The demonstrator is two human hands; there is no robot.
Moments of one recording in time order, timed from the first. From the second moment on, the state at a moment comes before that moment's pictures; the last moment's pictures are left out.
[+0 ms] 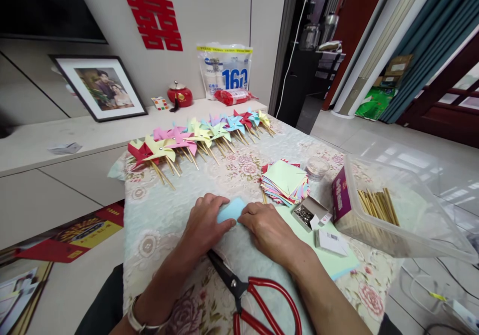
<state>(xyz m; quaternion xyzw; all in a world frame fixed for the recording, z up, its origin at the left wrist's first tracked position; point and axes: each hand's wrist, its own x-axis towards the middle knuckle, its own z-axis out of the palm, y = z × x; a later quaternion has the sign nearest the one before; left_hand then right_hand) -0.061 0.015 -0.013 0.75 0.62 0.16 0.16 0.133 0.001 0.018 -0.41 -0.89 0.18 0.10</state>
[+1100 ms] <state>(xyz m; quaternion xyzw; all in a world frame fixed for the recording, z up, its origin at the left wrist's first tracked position) -0.057 0.014 -0.008 0.72 0.64 0.15 0.20 0.135 0.001 0.013 -0.54 -0.81 0.15 0.17</state>
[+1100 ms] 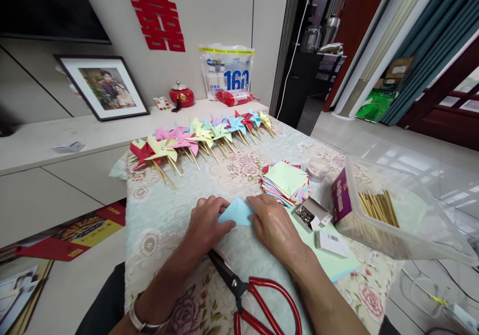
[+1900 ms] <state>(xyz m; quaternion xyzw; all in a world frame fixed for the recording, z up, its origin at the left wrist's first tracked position) -0.054 0.013 -0.008 0.74 0.58 0.19 0.27 0.137 0.004 -0.003 -0.54 -0.80 0.21 0.18</state>
